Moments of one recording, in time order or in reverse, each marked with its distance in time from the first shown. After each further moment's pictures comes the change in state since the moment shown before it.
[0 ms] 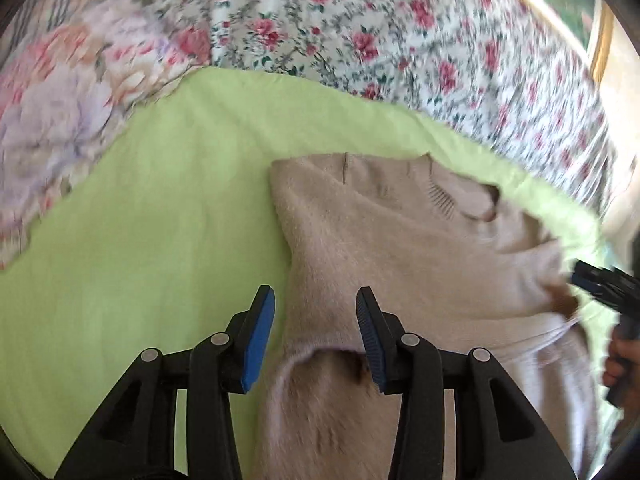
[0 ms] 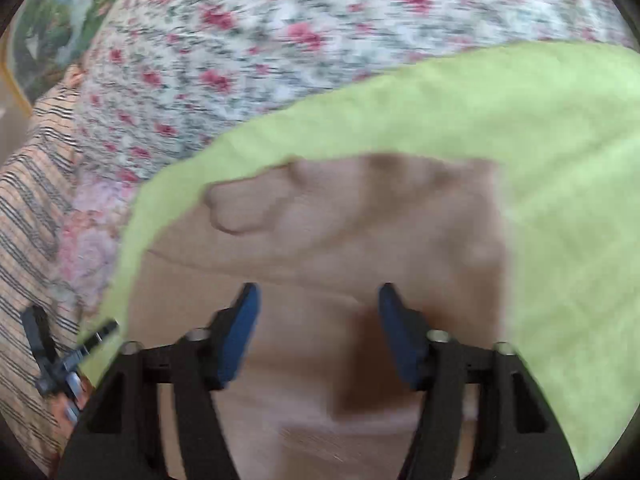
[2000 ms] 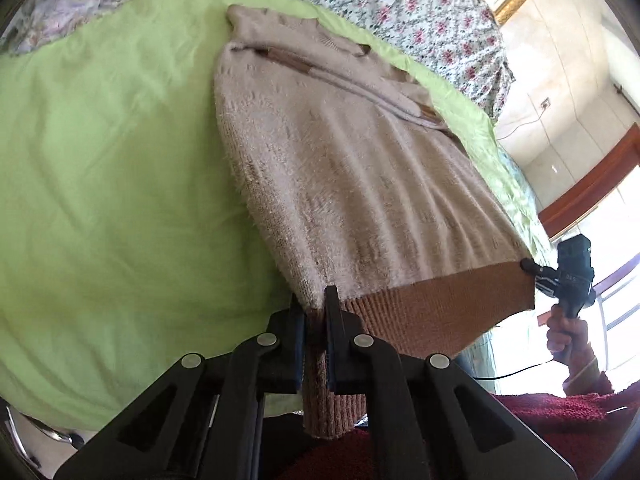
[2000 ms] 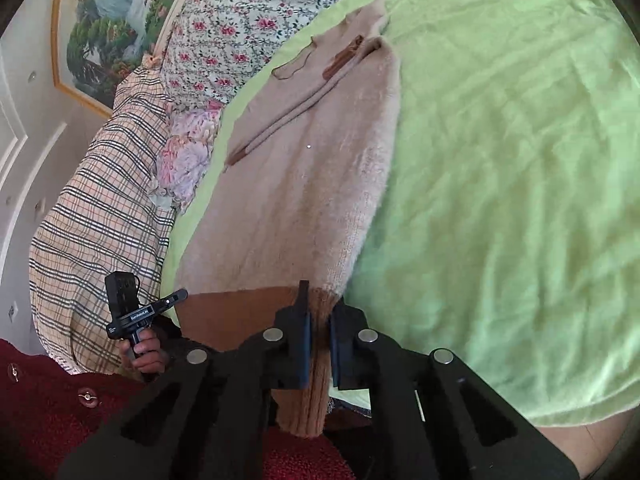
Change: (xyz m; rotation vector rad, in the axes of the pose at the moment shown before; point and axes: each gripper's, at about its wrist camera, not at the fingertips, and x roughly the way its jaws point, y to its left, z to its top) left arm -0.172 0.020 -0.260 -0.003 0.258 -0.370; right arm -0.186 -0.066 -0.282 0.183 0.109 0.361
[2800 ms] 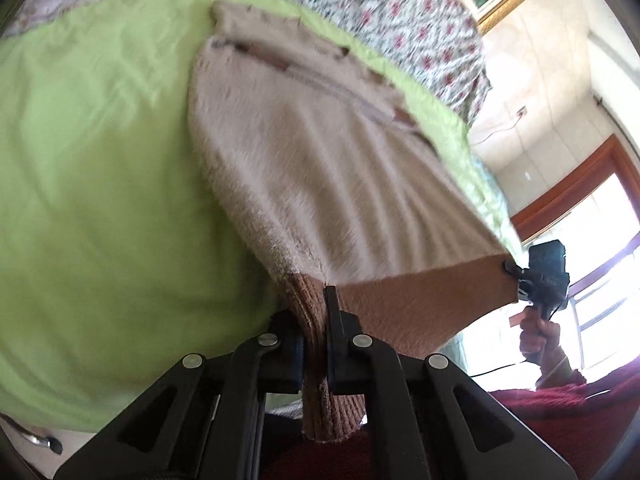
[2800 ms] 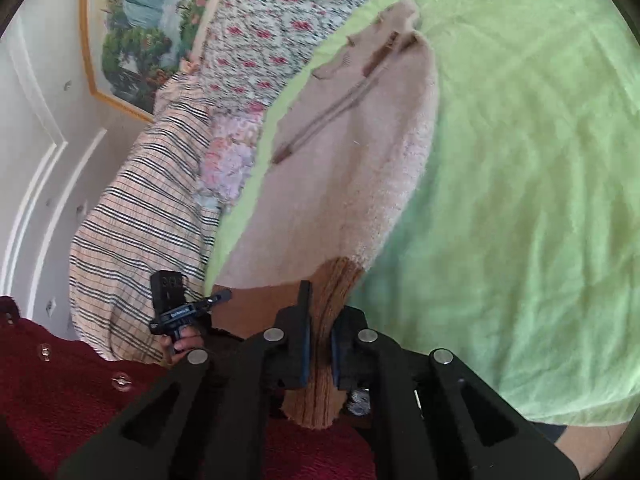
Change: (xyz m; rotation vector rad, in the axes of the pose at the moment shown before) left arm -0.008 -0.008 0.000 0.000 -0.040 -0.130; right arm -0.007 0.016 -0.005 -0.031 -0.053 0.227
